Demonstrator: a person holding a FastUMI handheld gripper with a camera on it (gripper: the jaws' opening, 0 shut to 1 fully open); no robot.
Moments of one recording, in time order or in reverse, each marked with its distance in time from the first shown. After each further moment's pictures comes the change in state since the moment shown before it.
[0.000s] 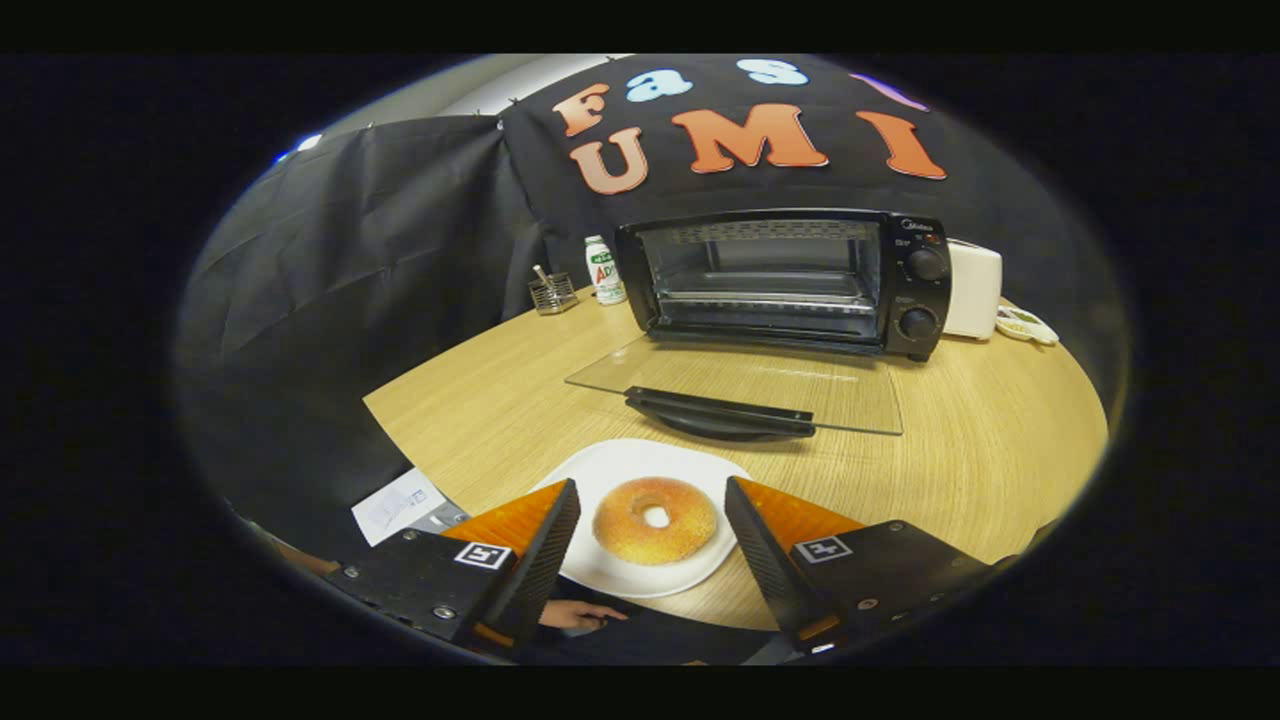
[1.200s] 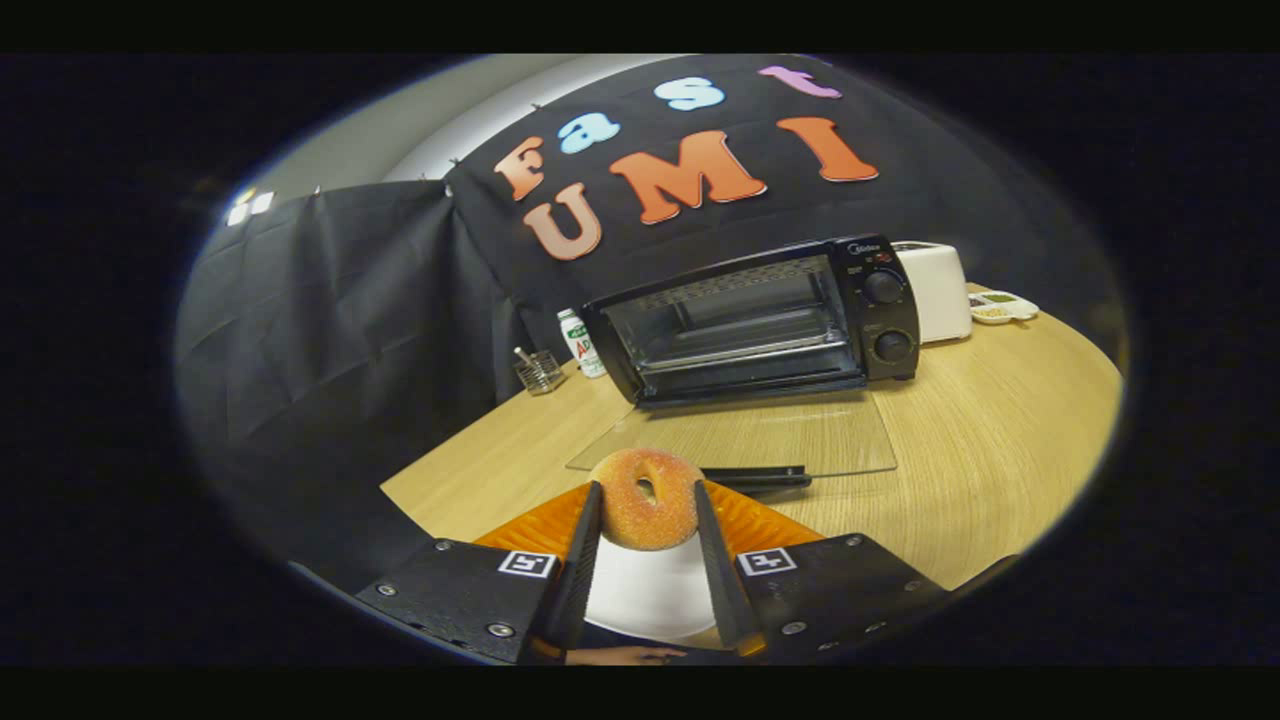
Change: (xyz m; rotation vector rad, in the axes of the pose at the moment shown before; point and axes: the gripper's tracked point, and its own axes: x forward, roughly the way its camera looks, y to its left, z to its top) arm 0.012 -0.015 0.076 0.280 -0.242 -0.012
